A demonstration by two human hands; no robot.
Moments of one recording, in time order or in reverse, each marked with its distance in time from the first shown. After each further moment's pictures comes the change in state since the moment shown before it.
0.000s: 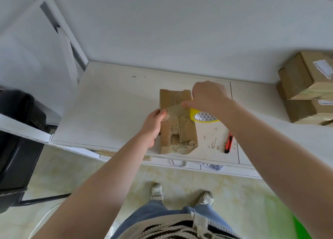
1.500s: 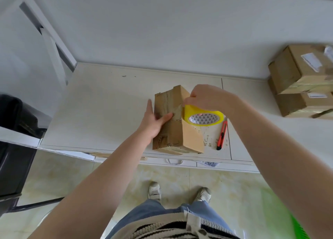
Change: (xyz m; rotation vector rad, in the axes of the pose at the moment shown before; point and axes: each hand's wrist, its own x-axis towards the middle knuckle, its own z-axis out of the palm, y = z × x) left_hand 0.005 0.004 0.025 0.184 0.027 0.107; right_hand -0.013 0.036 -0.002 0.275 -0.194 -0.033
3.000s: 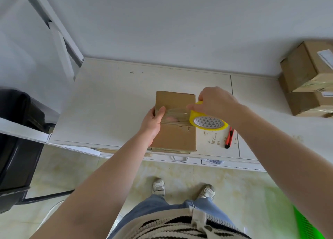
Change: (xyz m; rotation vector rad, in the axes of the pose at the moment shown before) left_hand 0.006 -0.022 -0.016 -0.007 0.087 -0.036; right_hand -0.002 -0.008 0.026 -0.077 0.128 0.116
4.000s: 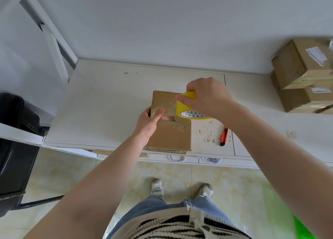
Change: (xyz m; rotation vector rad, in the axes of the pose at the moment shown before) left_hand -0.002 -0.003 0.000 0.022 -0.063 0.095; right_hand -0.026 -0.018 -0.022 0.050 0.195 -0.125
